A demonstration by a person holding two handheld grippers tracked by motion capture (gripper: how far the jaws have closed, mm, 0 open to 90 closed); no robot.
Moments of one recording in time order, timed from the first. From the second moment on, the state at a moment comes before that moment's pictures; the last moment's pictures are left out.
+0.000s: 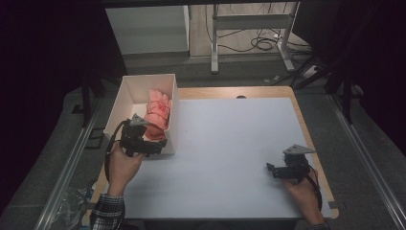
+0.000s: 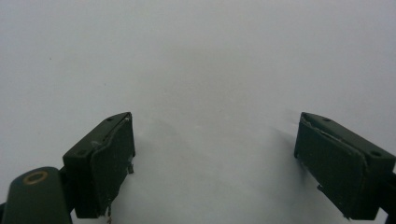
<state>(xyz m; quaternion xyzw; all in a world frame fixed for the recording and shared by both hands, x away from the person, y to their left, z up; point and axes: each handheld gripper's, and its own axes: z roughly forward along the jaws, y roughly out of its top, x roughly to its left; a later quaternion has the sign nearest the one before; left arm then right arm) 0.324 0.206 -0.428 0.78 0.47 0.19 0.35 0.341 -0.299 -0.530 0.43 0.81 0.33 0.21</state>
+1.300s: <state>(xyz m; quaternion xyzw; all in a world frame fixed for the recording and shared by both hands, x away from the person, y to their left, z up) 0.286 0.126 -0.492 0.83 0.37 0.14 0.38 0.341 -0.299 -0.530 0.43 0.81 0.33 0.21</state>
